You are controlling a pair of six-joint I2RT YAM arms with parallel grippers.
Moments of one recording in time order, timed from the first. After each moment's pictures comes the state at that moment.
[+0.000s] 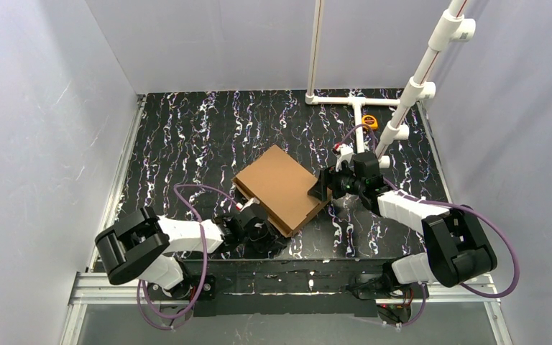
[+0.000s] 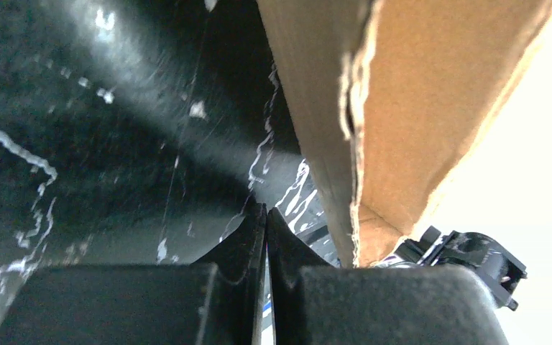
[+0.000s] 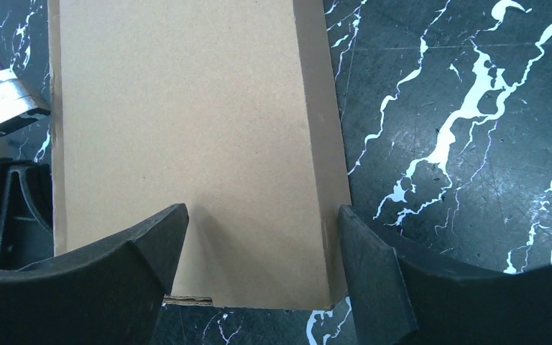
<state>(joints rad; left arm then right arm) -1.01 1.42 0.41 0.20 0.09 -1.45 0.39 1.36 0.56 0.21 -0.50 0.22</state>
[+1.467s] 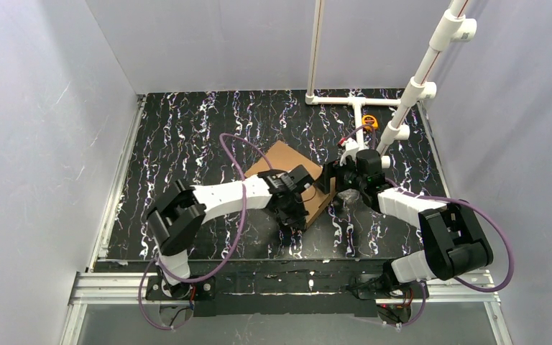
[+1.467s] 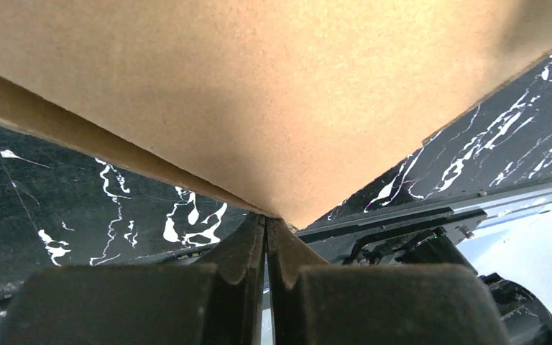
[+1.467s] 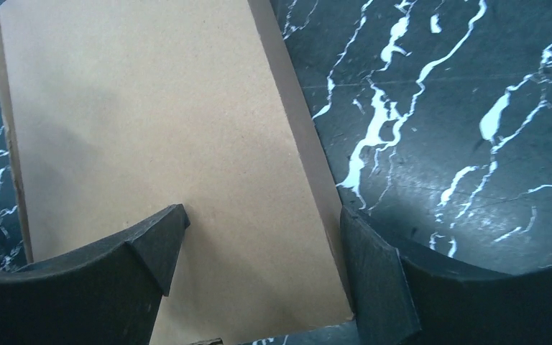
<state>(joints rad) -1.00 1.75 1.20 -0.61 0.04 -1.22 0.37 1.41 0.57 0.27 -0.40 0.19</state>
